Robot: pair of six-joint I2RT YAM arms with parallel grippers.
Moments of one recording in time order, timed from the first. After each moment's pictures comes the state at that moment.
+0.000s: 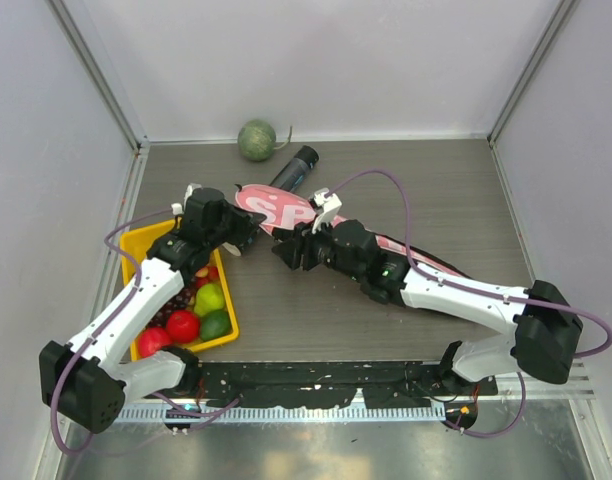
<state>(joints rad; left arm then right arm) -0.44 1.12 0.95 -0.39 -0.05 -1.37 0.99 1.34 0.92 0.23 0.07 0.49</state>
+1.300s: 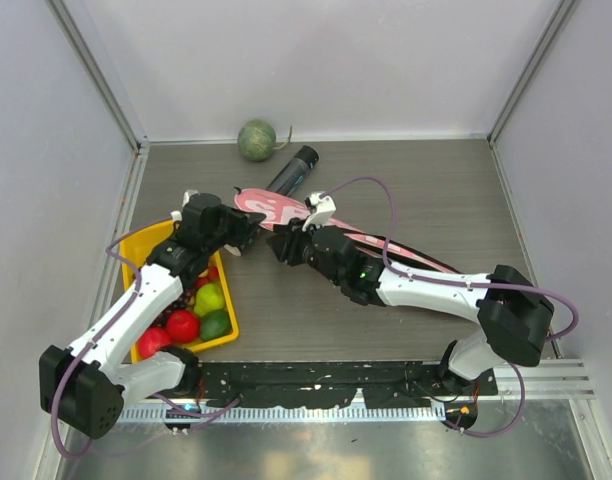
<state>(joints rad) -0.43 1.09 0.88 -0.31 -0.04 -1.46 1.01 1.51 0.93 0.39 0.28 0.63</state>
